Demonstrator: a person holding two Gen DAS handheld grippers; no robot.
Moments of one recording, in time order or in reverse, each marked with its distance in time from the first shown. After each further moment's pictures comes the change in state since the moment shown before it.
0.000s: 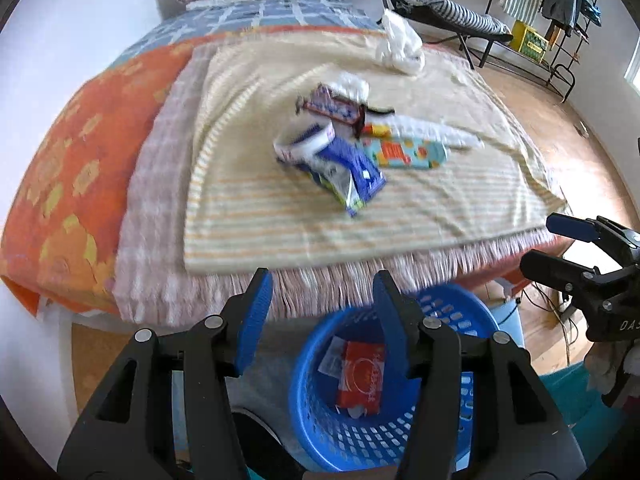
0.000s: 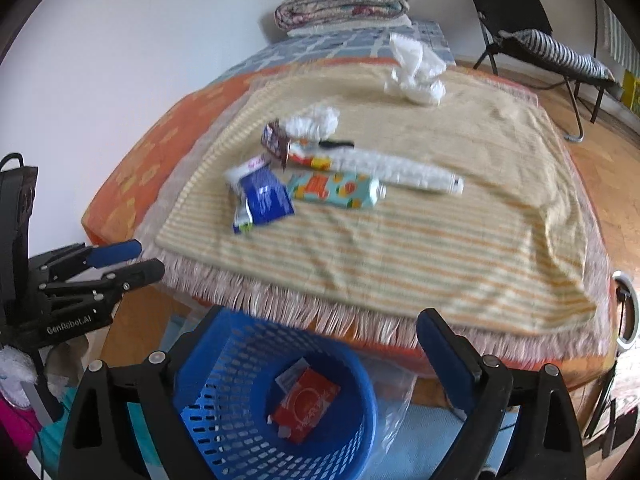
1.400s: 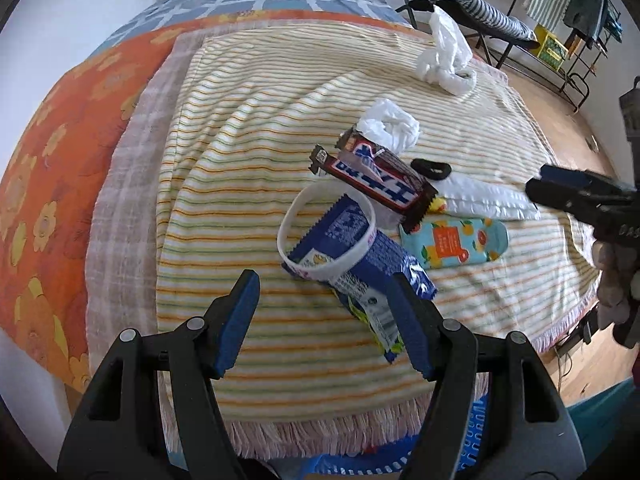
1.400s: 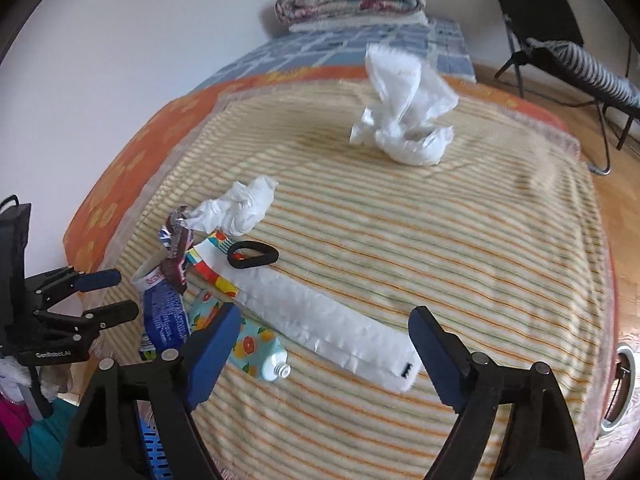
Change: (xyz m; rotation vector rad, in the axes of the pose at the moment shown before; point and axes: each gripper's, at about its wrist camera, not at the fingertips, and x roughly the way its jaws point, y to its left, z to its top) left arm 0.095 0.025 0.090 -0.066 0.083 -0.024; right arm 0.093 -0.079 0.130 -0.059 0.054 0.049
